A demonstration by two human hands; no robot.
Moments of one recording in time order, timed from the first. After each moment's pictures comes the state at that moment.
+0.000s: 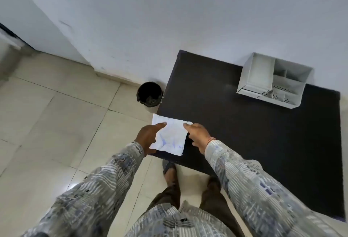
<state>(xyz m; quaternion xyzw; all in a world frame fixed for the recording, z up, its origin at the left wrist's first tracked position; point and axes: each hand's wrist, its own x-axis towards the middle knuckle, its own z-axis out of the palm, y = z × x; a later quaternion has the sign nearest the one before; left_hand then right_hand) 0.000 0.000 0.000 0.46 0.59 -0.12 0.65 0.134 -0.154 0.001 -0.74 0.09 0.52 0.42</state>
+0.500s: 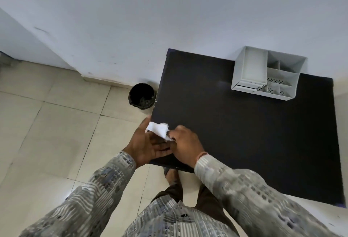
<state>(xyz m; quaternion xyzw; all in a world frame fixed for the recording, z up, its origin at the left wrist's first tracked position) 0.012 0.019 0.009 0.23 0.46 -0.16 0.84 0.106 -0.138 0.035 -0.87 -0.35 0.30 0.19</state>
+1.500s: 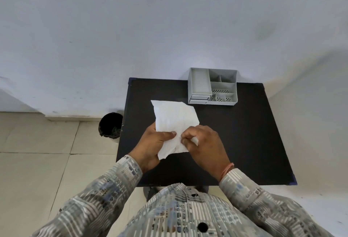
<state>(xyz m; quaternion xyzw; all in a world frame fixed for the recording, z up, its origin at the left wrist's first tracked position) 0.095 -0.104 0.131 0.45 0.25 -0.10 0.85 0.140 -0.282 0.169 -0.91 -0.22 0.11 0.32</state>
